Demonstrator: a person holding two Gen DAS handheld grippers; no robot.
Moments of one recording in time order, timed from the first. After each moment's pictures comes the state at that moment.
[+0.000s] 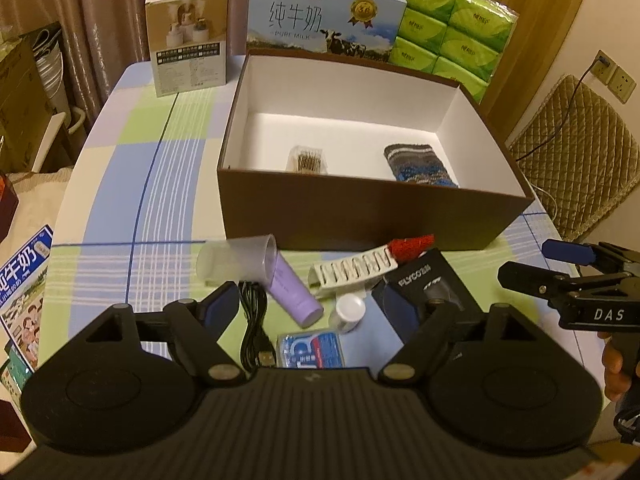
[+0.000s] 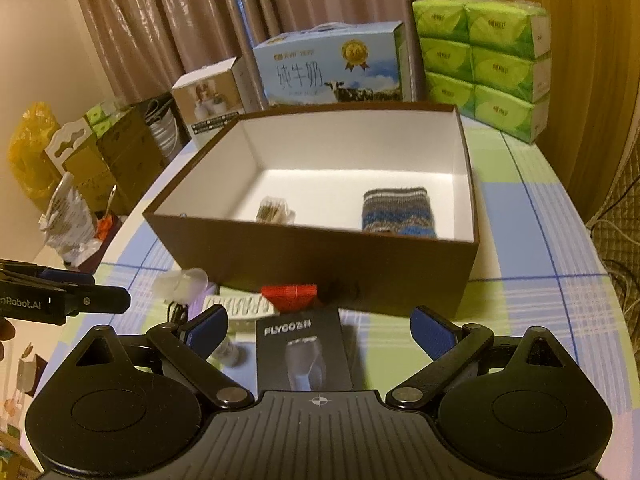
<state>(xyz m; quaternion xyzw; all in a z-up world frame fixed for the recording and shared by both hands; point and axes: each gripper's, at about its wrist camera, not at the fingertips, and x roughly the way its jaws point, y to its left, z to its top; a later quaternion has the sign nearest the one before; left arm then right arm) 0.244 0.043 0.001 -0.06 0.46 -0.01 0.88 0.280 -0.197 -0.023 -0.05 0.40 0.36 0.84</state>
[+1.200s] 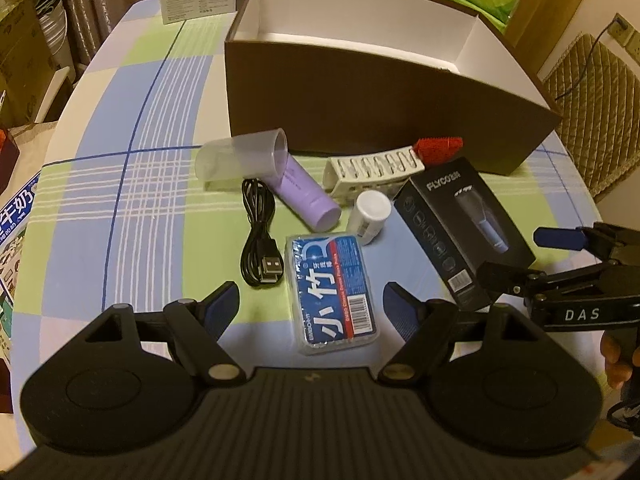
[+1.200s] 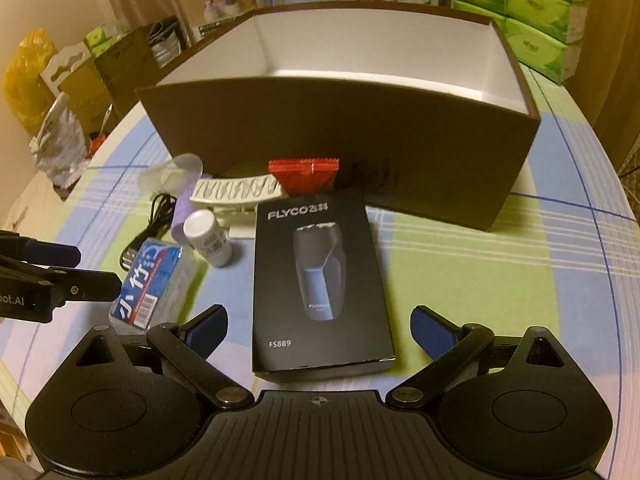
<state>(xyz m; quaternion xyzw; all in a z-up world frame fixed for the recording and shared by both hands) 0.215 0.039 -0.061 -0.06 0.52 0.00 0.85 0.254 -0.177 -0.094 -0.13 0.46 0.36 0.80</state>
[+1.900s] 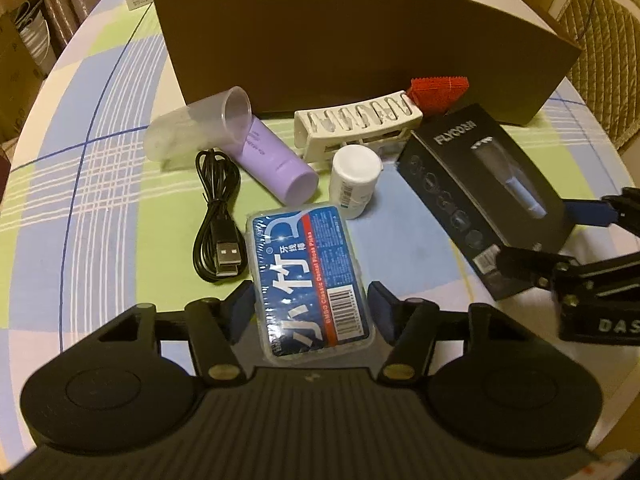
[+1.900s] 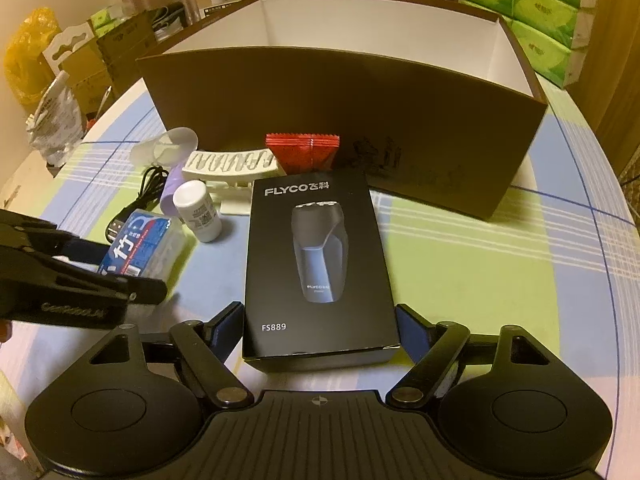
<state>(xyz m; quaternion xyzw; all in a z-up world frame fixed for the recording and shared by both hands) 0.236 0.006 -0.110 0.00 0.54 0.00 0.84 0.248 -0.183 -0.107 -0.15 0.46 0.35 0.80</state>
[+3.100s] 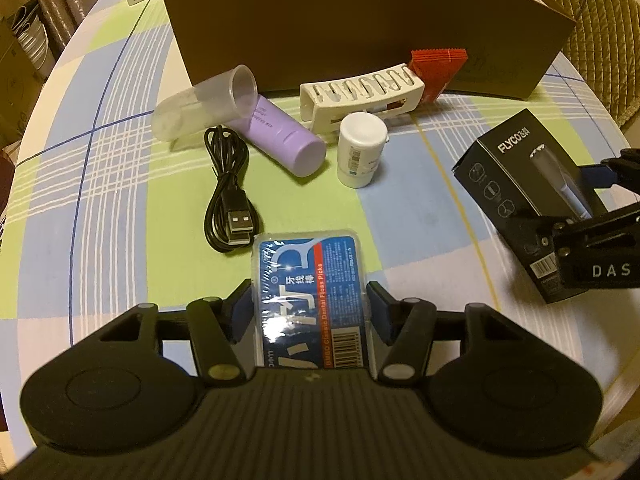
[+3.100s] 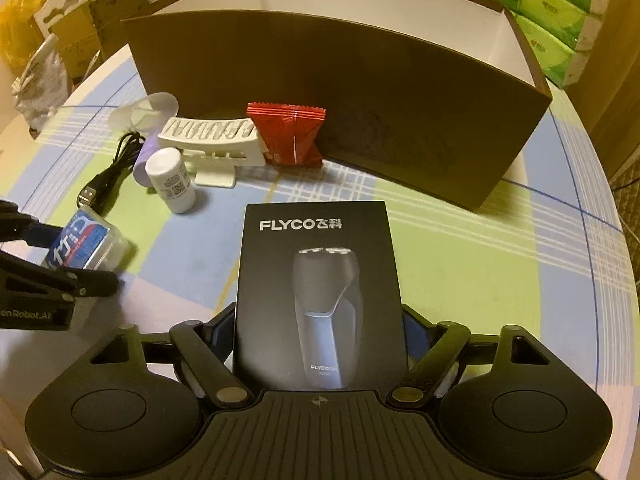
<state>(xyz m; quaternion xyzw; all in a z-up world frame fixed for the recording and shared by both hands) 0.221 0.007 -0.113 0.01 0.55 -0.01 0.84 0.253 -0.177 -0.118 -0.21 0.47 0.33 0.79</state>
